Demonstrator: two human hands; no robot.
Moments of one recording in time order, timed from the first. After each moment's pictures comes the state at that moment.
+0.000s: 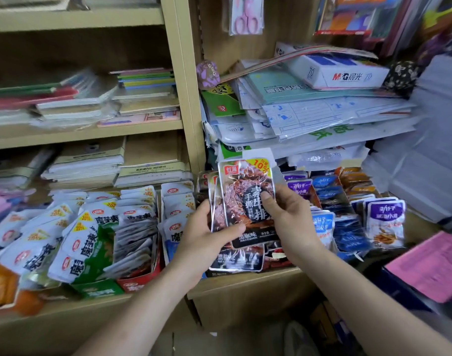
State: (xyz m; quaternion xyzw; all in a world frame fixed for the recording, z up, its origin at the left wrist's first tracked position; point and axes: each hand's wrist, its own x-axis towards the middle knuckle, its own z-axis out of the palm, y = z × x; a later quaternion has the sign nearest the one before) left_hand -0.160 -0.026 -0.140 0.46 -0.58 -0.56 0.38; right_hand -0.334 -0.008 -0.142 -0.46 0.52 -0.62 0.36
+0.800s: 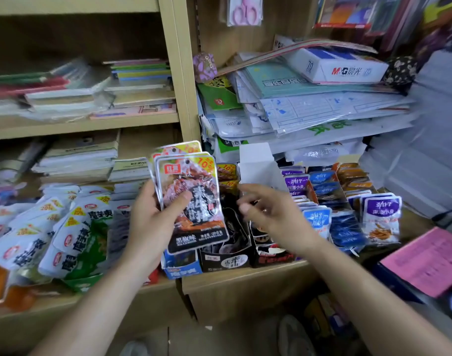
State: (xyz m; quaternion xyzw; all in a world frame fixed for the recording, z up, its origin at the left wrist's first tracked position) left_hand -0.114 -0.043 -0.122 0.46 -0.54 -0.46 0.53; right_hand -0.342 -0.007 -0.134 -0.65 0.54 -0.44 0.31
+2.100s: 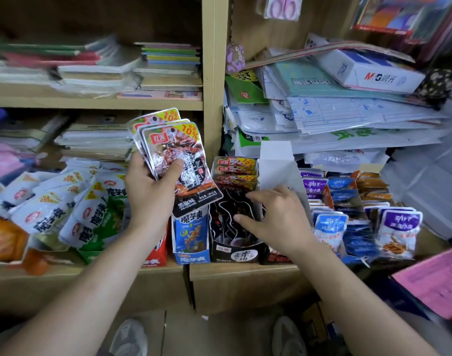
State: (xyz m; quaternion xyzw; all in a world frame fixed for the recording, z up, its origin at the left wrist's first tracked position) left_hand -0.097 -0.064 -0.118 0.50 -0.47 -0.33 0.65; right_hand -0.320 -0.022 -0.153 -0.74 0.63 -0.25 -0.01
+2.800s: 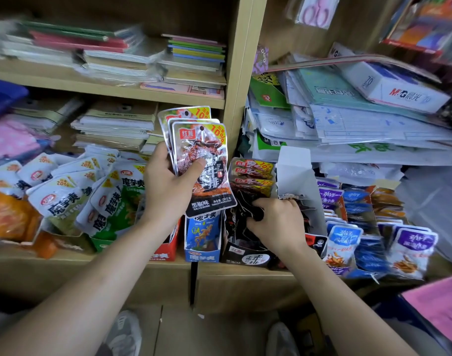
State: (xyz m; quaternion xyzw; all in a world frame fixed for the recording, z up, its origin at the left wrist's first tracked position) left_hand -0.083 -0.066 -0.119 0.49 -0.53 -0.31 0.62; right_hand -0.285 -0.042 -0.163 -0.69 0.70 -0.19 0.00
